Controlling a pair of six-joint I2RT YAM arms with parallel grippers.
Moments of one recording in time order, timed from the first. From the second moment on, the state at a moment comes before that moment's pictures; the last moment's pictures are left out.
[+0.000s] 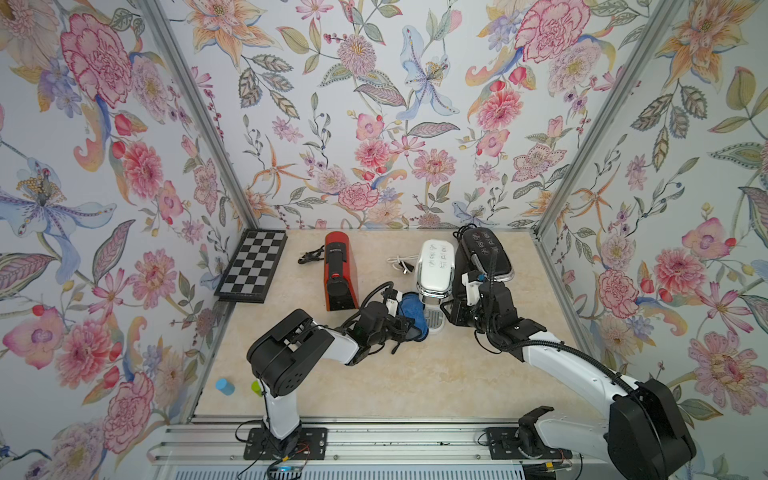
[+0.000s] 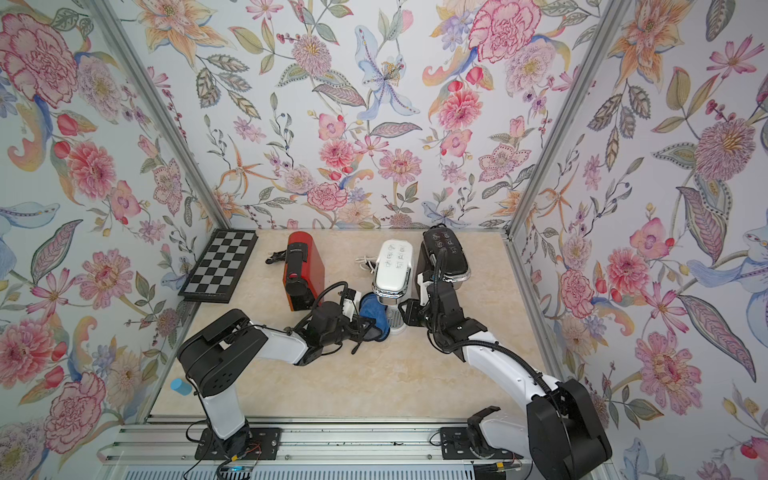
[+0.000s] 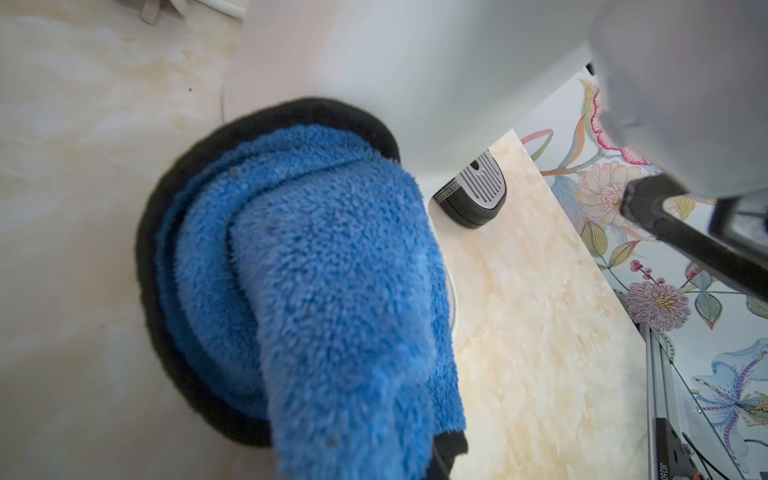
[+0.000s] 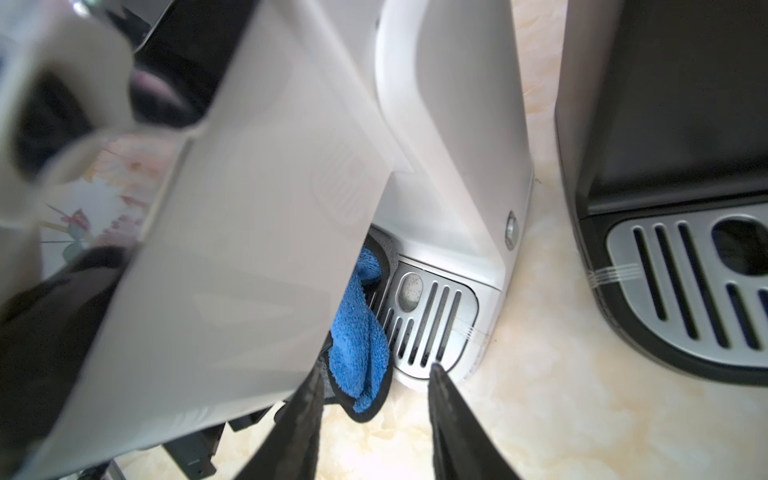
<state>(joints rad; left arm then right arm) -0.72 1.82 0.68 0.68 0.23 -0.57 0.47 1.22 0.68 -0.08 -0.19 0.53</state>
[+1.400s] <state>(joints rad) -0.72 1.60 0.63 0.53 0.08 -0.58 0.47 1.20 0.68 -0.07 -0.19 0.54</state>
